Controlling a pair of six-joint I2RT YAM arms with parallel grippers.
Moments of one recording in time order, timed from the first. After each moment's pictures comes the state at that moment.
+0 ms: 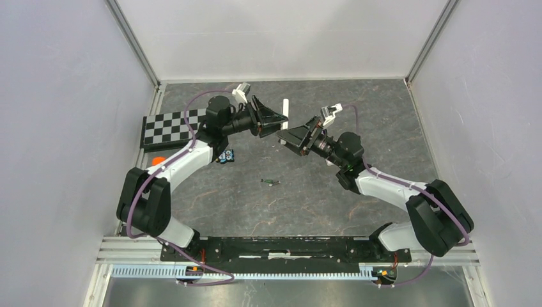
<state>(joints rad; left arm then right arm) -0.42 1.51 1.00 0.38 0.74 -1.21 0.59 1.37 0.62 0.90 -0.40 1.28</state>
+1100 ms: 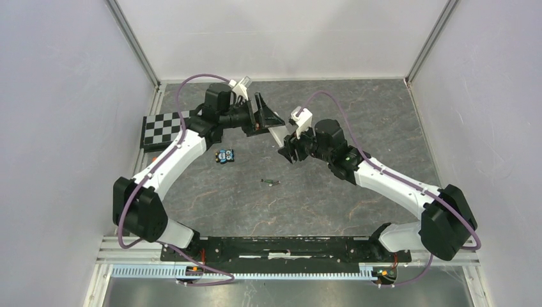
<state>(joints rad) -0.42 1.46 1.24 -0.23 0.64 -0.76 0.71 1.34 0.90 0.09 -0.18 0.04</state>
